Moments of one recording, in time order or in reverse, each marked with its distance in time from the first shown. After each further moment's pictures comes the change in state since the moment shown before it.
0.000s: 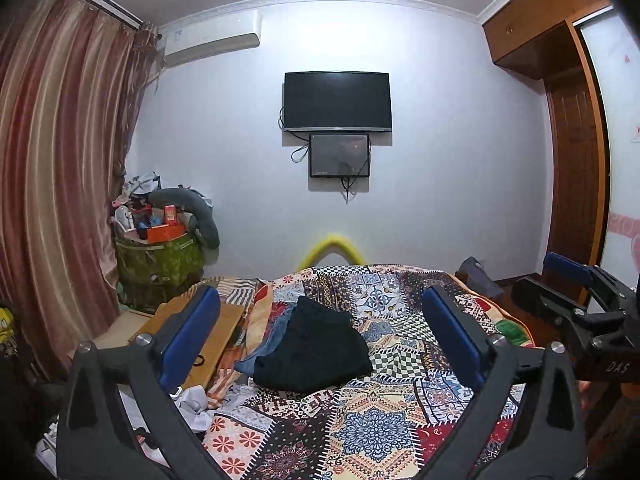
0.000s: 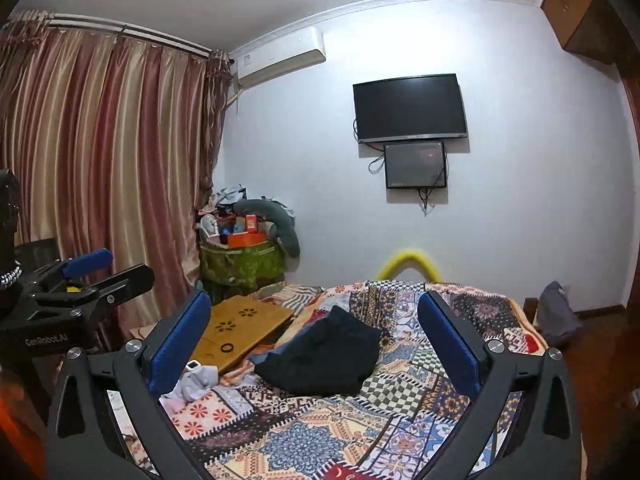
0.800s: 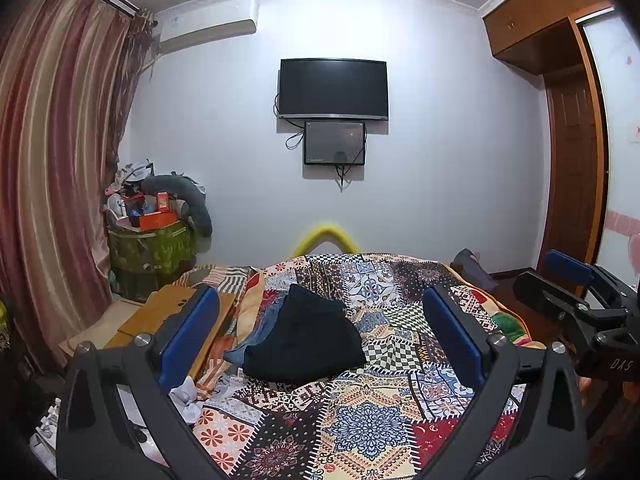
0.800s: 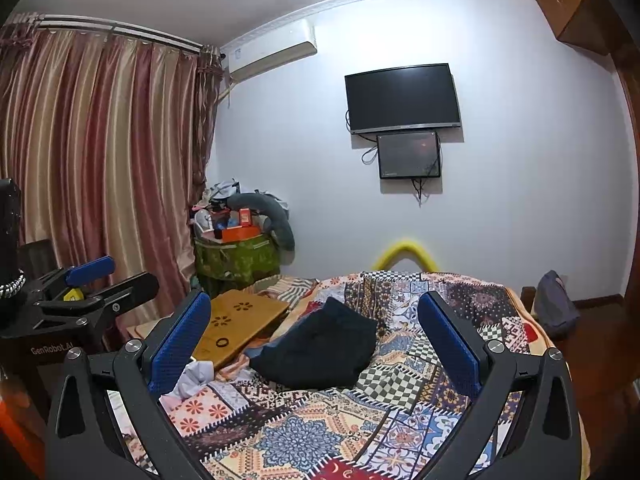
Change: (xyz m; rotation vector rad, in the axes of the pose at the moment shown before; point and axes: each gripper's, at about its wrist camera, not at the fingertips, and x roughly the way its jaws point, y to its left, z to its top) left arm 0.020 0.000 -0.012 -0.012 0.045 -0.029; right arm -0.001 -0.007 -0.013 0.014 0.026 -0.022
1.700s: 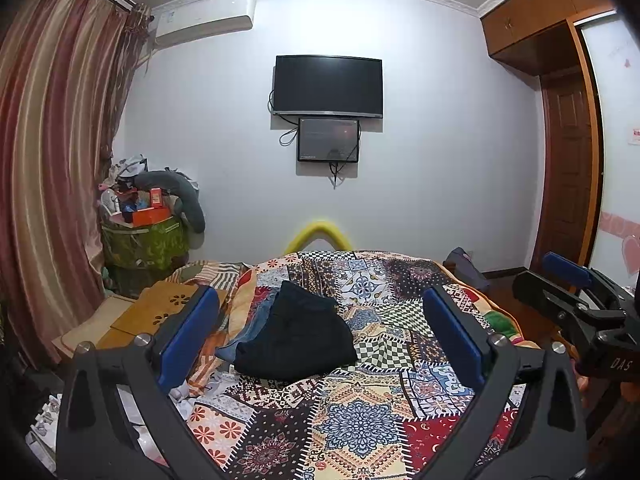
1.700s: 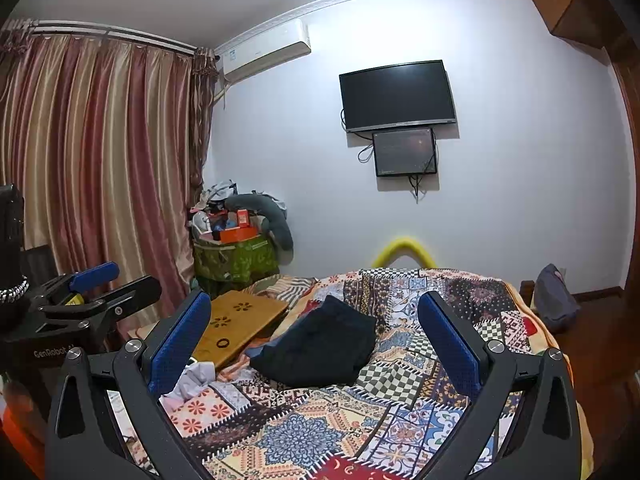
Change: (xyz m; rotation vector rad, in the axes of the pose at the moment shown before) left arm 0.003 0.003 0.001 -0.009 0.012 -0.031; right arm -0.006 -0.003 0.004 0.024 -0.001 -0.007
